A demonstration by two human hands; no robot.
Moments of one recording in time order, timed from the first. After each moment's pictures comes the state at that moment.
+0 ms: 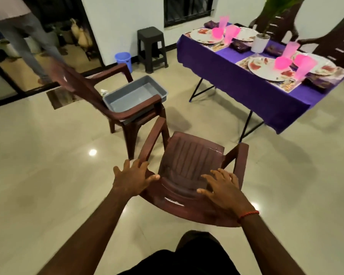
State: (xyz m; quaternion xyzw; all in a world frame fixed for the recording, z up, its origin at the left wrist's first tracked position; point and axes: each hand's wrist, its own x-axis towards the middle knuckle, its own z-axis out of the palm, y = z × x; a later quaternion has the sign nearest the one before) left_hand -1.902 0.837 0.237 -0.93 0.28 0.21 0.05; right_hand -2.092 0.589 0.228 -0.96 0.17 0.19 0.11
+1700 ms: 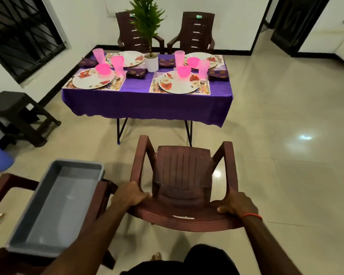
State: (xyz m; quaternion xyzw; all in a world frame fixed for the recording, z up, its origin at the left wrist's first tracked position) left_hand -1.515 0.542 0.179 -0.81 0.49 0.32 0.03; right_hand -1.898 0.493 0.181 -0.63 0.71 0.14 0.28
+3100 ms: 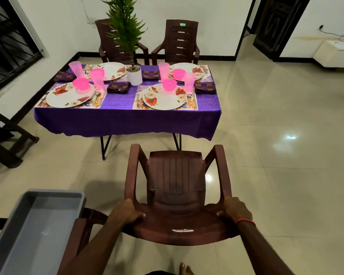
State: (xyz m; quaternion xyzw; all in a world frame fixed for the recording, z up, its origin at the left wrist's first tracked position) left_hand -1.531 0.438 0.177 -0.79 0.50 0.34 0.07; right_hand -1.903 0.391 0.192 -0.62 0.72 0.13 0.27
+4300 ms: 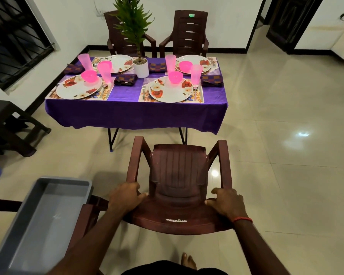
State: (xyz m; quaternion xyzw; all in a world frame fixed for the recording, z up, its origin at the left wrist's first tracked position) left_hand -1.535 0.445 0.191 -0.78 0.60 0.17 0.04; right_hand -1.881 0.410 0.209 -0.70 0.68 0.09 0.21
